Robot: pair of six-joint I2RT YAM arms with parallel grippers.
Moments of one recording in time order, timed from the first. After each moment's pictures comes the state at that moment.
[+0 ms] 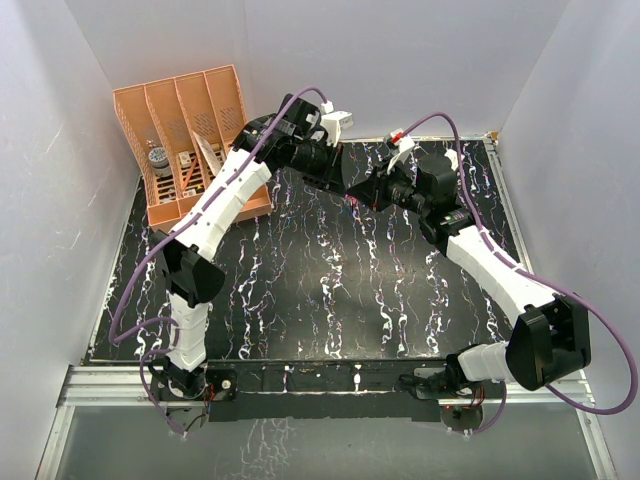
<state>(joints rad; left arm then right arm) -0.61 2.03 2.29 -1.10 0.52 -0.14 0.35 1.33 1.05 0.10 -0.52 0.24</state>
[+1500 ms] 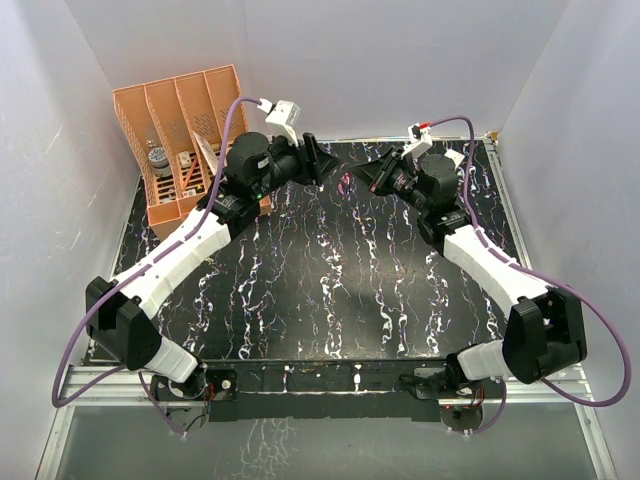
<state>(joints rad) -0.61 1.49 1.39 0.00 0.20 -0.39 0.34 1.36 1.02 0.34 -0.36 0.72</state>
